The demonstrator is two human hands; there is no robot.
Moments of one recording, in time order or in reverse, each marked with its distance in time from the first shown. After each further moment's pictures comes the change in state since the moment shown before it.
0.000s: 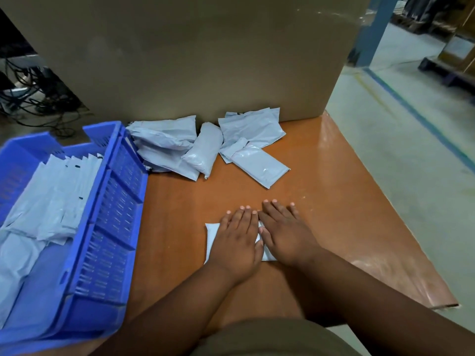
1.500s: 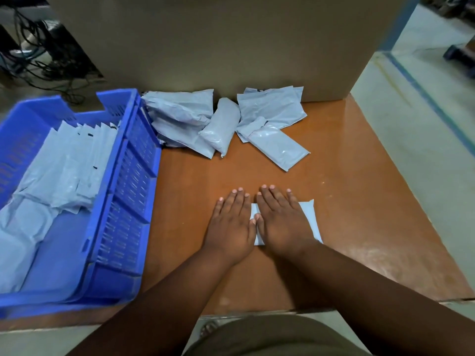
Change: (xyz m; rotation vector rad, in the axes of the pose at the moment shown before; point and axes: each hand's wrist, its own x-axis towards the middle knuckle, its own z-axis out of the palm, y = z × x) left_hand -0.023 -0.037 0.008 -0.077 -0.027 -0.181; right_hand 0.014 -0.054 0.025 -0.142 0.079 -0.013
